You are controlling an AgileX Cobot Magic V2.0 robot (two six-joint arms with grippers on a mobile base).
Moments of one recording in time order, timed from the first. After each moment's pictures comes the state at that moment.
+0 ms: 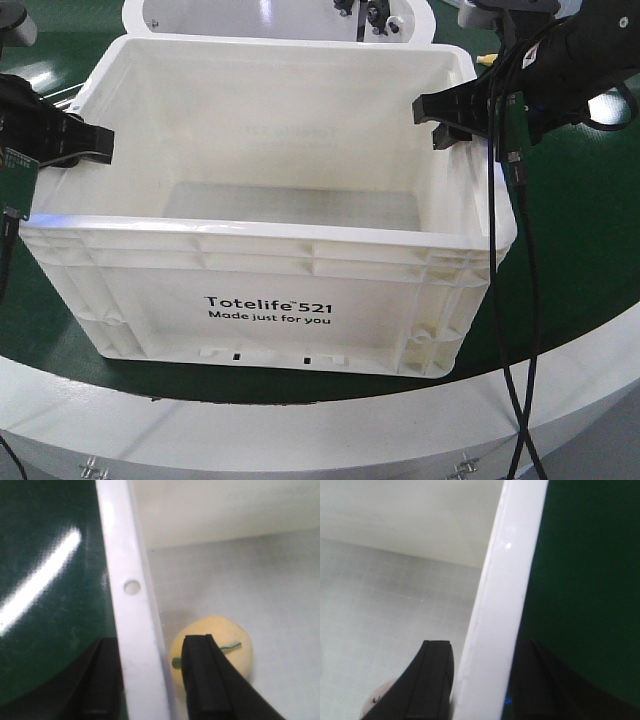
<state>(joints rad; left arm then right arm) -0.10 1.38 -1.17 -0.29 0.81 0.18 0.28 1.62 -1.40 0.10 0.87 0.09</state>
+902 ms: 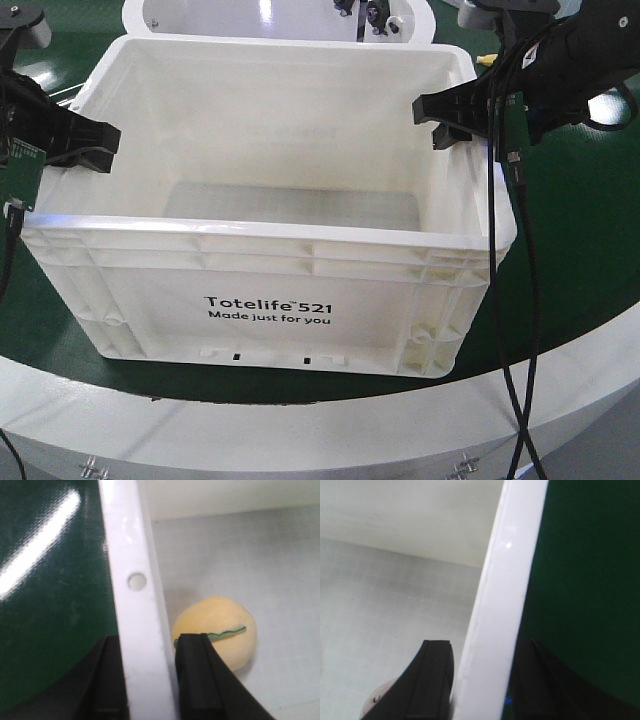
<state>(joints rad) -0.10 1.44 -1.25 -0.21 0.92 0.10 0.28 1.62 -1.40 0.10 0.87 0.09</state>
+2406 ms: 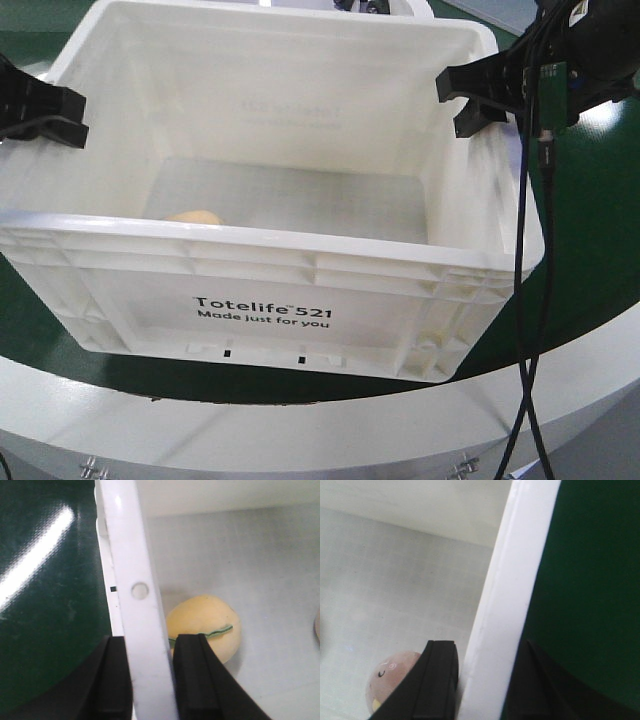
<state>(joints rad) -0.10 1.34 -1.36 -0.25 1.08 0.12 0.28 1.53 -1.51 0.12 1.10 0.06</state>
